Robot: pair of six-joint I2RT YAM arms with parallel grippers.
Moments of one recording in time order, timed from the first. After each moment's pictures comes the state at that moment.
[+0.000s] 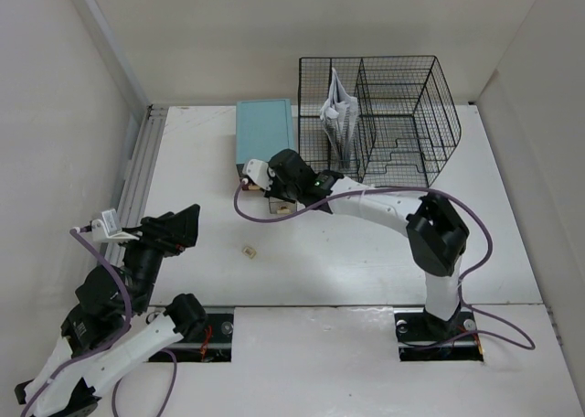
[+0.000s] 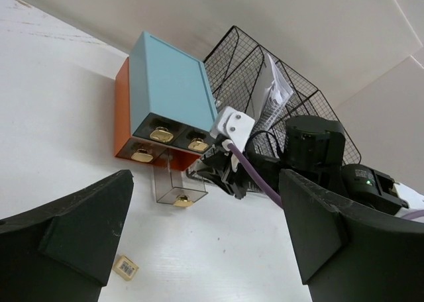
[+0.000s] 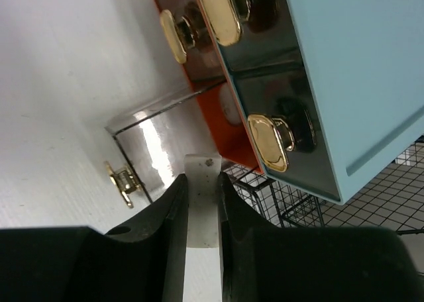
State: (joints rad) left arm -0.91 0.09 0.77 -0.58 -0.75 -0.62; right arm 0.92 1.91 1.51 -0.30 0.17 -0.55
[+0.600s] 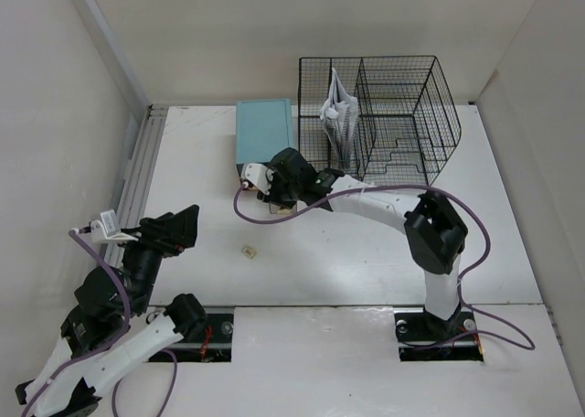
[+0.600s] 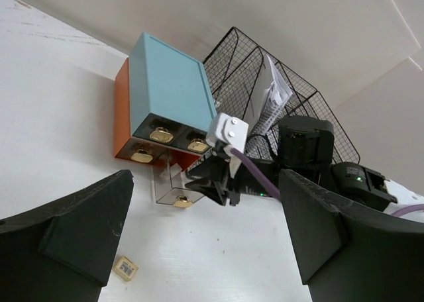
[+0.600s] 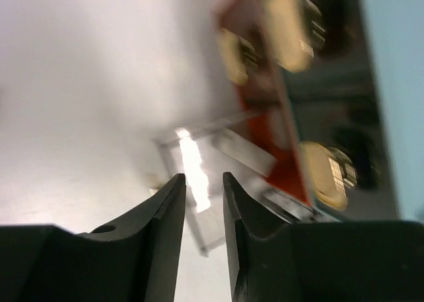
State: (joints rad) left arm -0.91 0.09 0.77 -0.58 -0.75 -0.62; right arm 0.89 1.95 1.51 -0.29 -0.01 -0.54
